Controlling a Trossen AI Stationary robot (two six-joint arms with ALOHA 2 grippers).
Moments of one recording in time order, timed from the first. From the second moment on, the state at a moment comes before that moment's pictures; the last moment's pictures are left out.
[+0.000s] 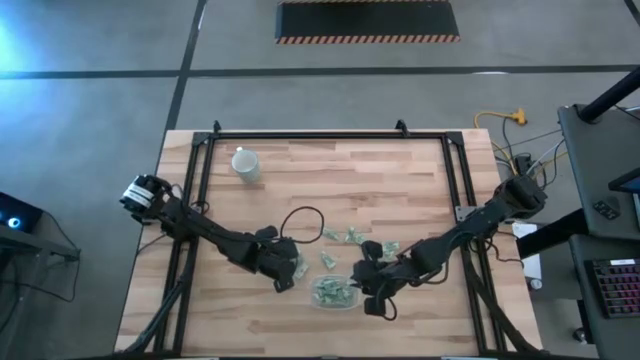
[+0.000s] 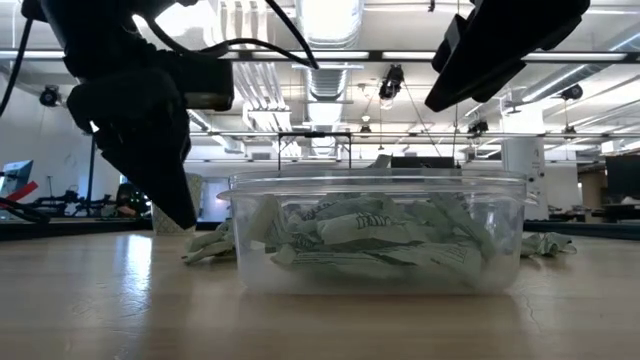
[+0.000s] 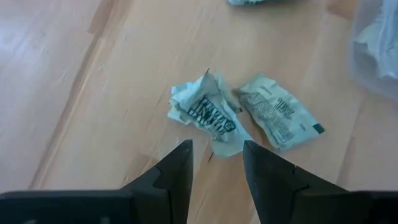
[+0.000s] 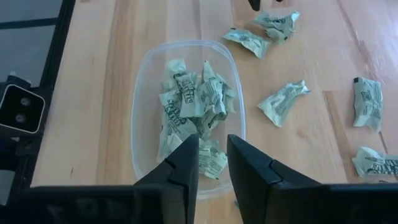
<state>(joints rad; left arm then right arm) -0.42 1.65 0.93 -0.44 -0.32 -0.75 0.53 1.66 1.06 -0.29 0.29 0.52</state>
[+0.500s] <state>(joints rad) -0.41 1.65 0.81 -0.25 -0.31 -0.73 0.53 1.66 1.05 -0.29 0.30 0.52</state>
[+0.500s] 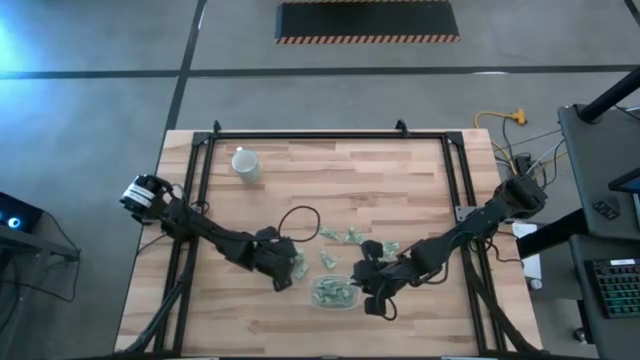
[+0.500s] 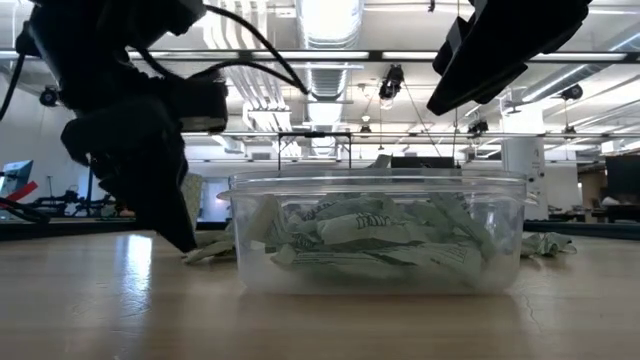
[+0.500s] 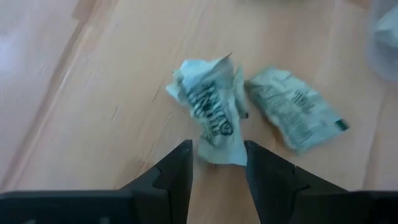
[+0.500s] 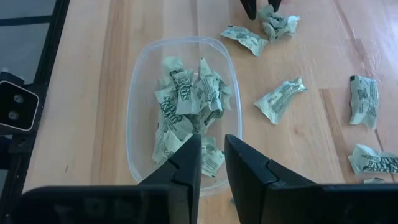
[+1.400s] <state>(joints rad) -0.41 1.61 0.78 -0.26 -0.29 -0.75 0.53 1.66 1.05 -0.45 0.29 0.60</state>
